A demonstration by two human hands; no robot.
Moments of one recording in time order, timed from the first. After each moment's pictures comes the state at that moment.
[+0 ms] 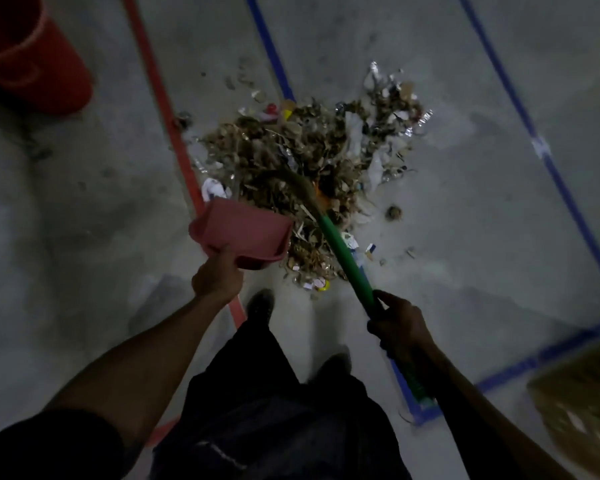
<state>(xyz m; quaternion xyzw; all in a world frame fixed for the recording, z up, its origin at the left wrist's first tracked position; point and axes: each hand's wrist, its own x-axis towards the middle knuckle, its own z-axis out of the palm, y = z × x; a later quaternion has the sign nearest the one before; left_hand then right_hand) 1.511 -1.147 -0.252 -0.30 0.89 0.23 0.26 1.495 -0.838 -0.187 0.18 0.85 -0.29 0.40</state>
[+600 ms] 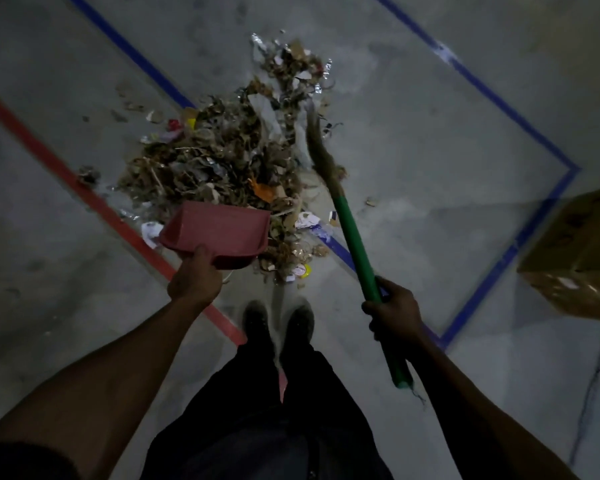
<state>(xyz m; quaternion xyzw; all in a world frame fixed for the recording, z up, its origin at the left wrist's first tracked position) 1.436 -1.116 -0.253 -0.16 0.92 0.18 0.30 1.542 -0.818 -0.206 0.43 0.74 -0.45 0.24</state>
